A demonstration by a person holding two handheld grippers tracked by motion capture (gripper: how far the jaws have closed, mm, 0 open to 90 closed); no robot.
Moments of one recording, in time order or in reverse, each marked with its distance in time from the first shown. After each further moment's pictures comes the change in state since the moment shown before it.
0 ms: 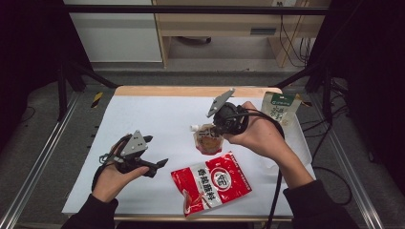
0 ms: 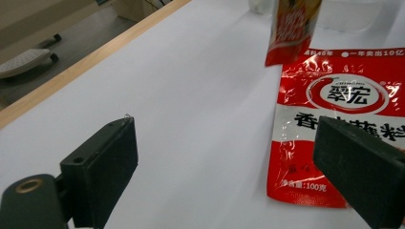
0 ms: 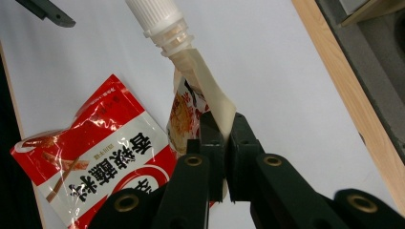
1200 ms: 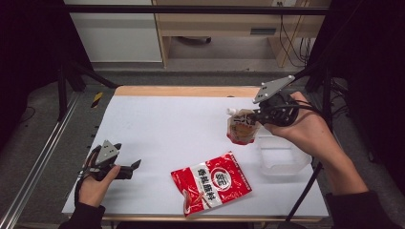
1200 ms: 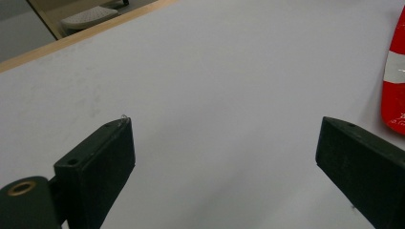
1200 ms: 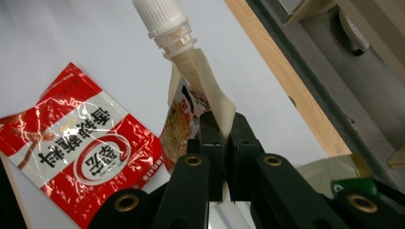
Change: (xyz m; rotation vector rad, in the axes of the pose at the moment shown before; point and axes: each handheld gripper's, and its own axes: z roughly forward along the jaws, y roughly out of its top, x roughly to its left) left arm 0.038 -0.081 -0.020 0.029 0.214 -0.164; right arm -0.033 -0.055 -0.080 -0.056 -0.145 0.088
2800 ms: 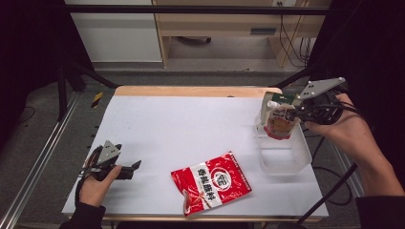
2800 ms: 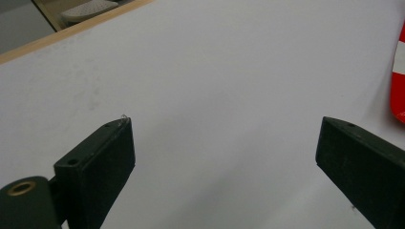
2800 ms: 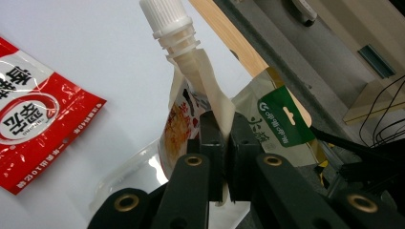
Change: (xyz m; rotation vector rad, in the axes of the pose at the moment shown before) left arm -0.001 -0.002 0.005 0.026 0.006 -0.001; right arm -0.053 -0.077 -0.027 0.031 -0.145 0.092
